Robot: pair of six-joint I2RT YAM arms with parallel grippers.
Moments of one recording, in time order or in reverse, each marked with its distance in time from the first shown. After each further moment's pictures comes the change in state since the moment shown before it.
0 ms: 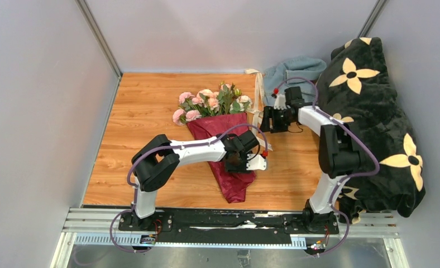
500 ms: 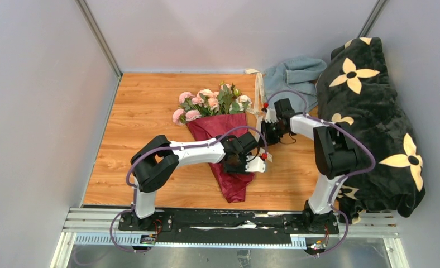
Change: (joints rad) left arm -0.011 -0.010 -0.025 0.011 -0.031 0.034; right arm 0.110 0.100 -0.030 -0.005 -0.023 -0.018
